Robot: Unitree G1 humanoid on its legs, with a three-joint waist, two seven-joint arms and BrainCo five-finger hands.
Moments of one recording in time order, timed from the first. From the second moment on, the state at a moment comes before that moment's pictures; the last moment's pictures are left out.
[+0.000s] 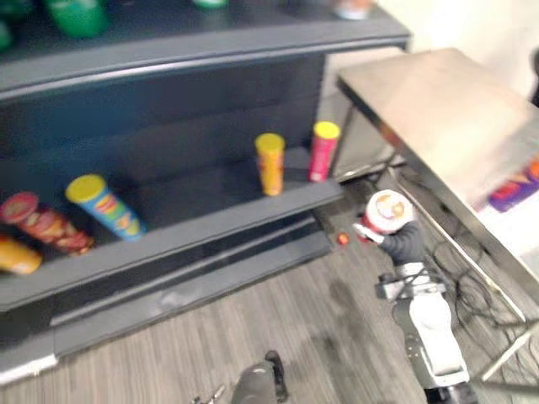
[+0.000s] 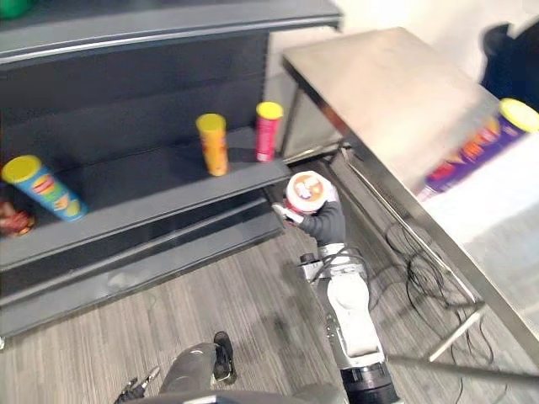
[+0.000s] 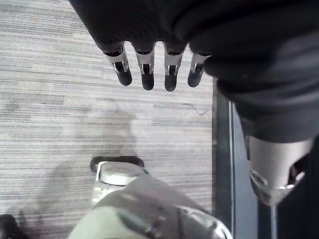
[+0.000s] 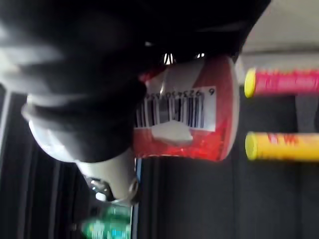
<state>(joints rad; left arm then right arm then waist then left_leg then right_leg) 0.20 0.11 0.24 1.06 -0.19 -0.16 0.04 -0.01 -0.13 0.19 -0.22 0.19 -0.29 0.04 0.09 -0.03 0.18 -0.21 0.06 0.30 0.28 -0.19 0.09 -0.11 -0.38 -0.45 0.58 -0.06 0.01</state>
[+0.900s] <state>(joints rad) 0.17 0.09 0.28 1.15 -0.14 -0.15 0.03 0.11 -0.10 0.14 -0.27 0.24 -0.29 0.05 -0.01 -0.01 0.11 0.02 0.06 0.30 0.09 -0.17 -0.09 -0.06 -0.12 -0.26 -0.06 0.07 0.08</state>
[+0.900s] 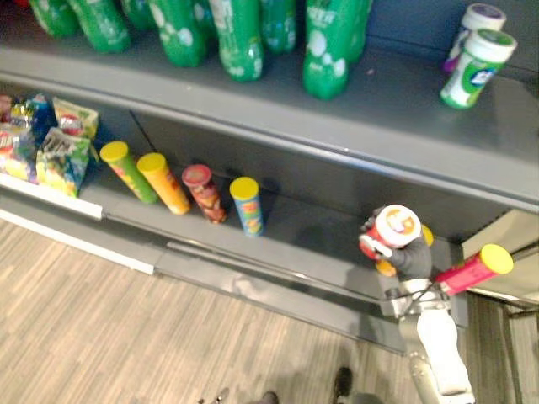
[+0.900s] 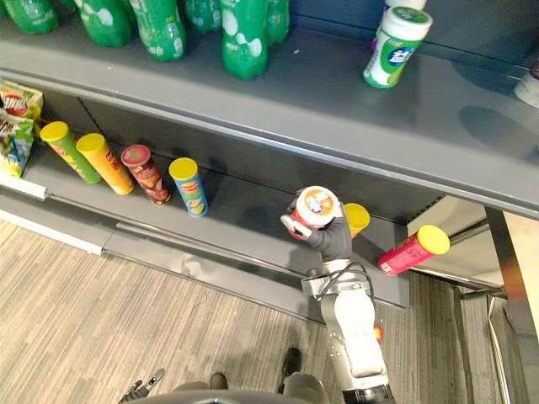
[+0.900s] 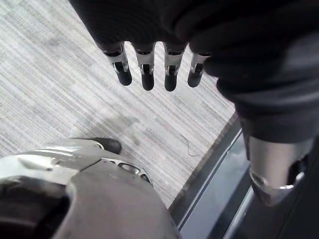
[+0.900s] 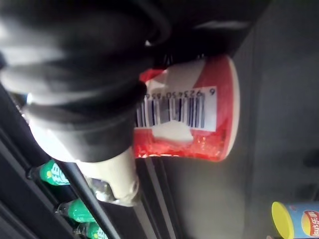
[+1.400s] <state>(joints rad) 0.16 0.09 0.26 1.16 -0.02 -0.15 0.03 0.07 -0.12 0.14 -0.27 0.24 -0.29 0.05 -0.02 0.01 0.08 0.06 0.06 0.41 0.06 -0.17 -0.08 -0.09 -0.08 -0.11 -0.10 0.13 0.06</state>
